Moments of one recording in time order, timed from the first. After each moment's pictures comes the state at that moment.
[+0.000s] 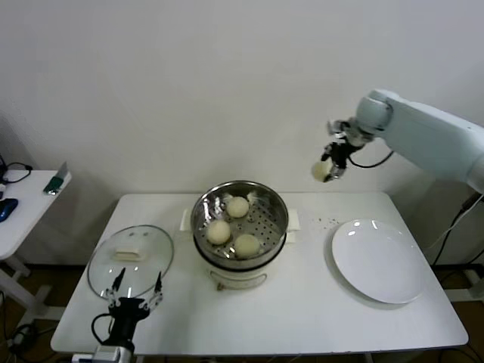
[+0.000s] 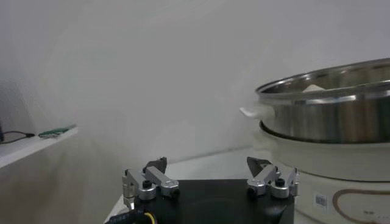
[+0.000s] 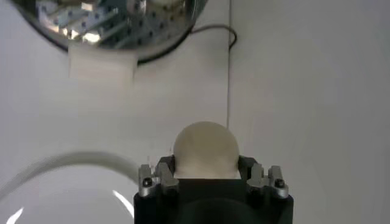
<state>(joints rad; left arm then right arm) 1.70 -1.45 -0.65 -2.00 0.06 -0.08 0.00 0.67 1.04 -1.39 0.91 0.48 -0.22 -1.06</state>
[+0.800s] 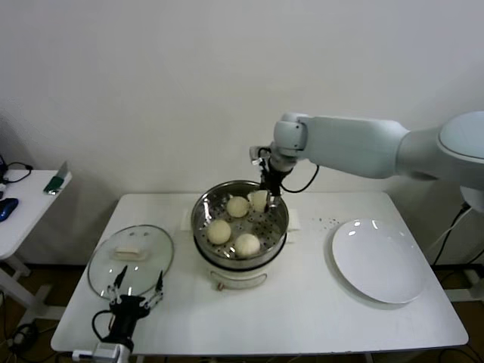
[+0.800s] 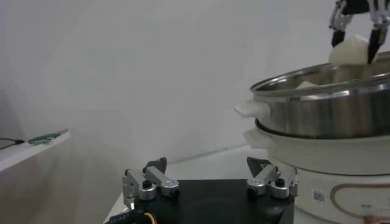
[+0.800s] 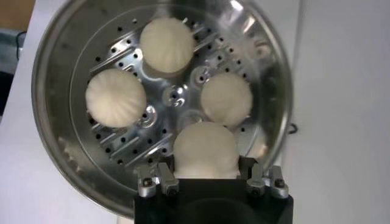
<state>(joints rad) 1.69 -1.42 -0.64 -1.99 0.06 -0.08 0.01 0.72 1.28 -1.67 1.08 0.78 -0.37 -0.92</state>
